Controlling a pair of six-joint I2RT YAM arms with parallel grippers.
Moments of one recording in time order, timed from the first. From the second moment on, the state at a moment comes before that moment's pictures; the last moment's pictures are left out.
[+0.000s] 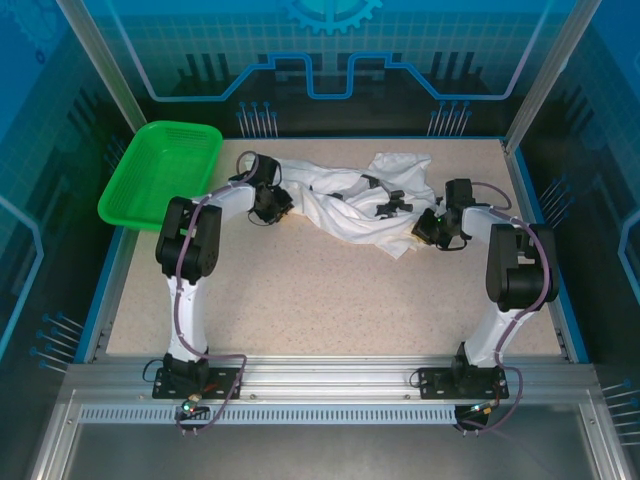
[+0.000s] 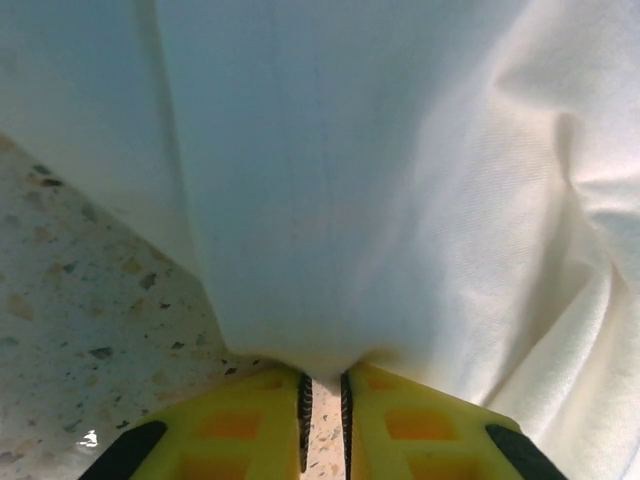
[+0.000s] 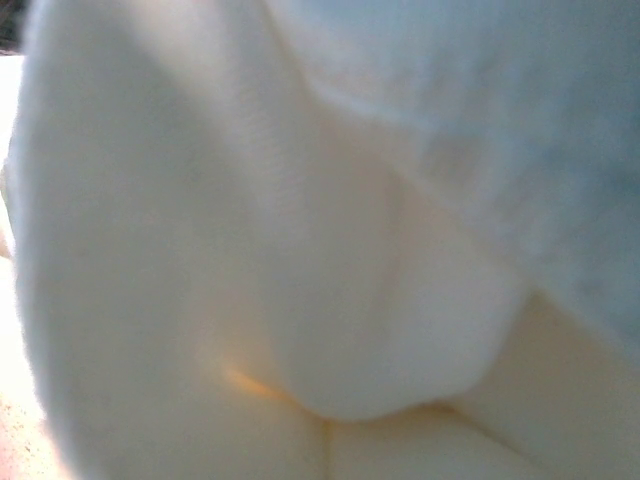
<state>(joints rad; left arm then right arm) -0.22 2.17 1.53 -0.44 0.22 -0.98 -0.03 1.82 1.06 -0.41 -0.40 0.56</state>
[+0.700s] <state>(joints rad) -0.22 2.21 1.61 -0.44 0.24 -0.97 -0.03 1.82 1.06 -0.41 -0.41 0.55</state>
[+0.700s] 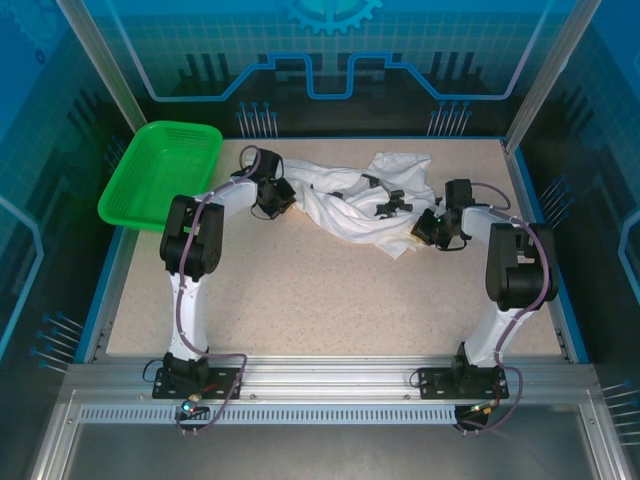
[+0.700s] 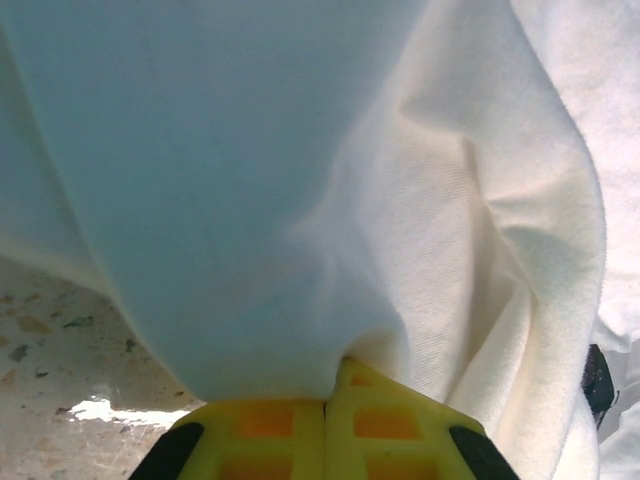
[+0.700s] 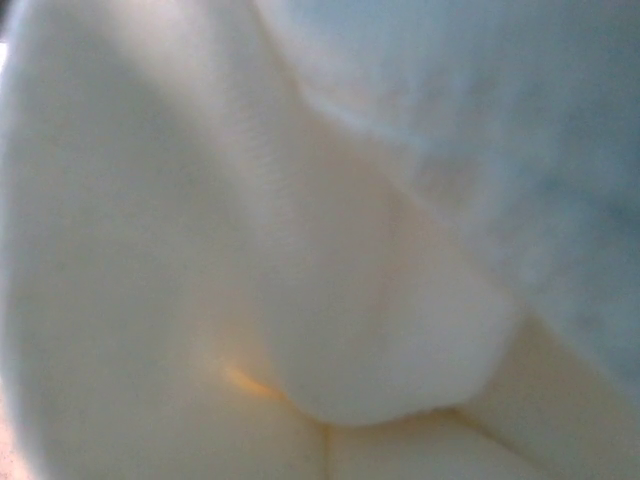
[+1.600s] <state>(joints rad) -0.14 1.71 1.37 -0.69 0.39 -0.89 -0.02 1.52 1.06 -0.55 -0.42 0.53</state>
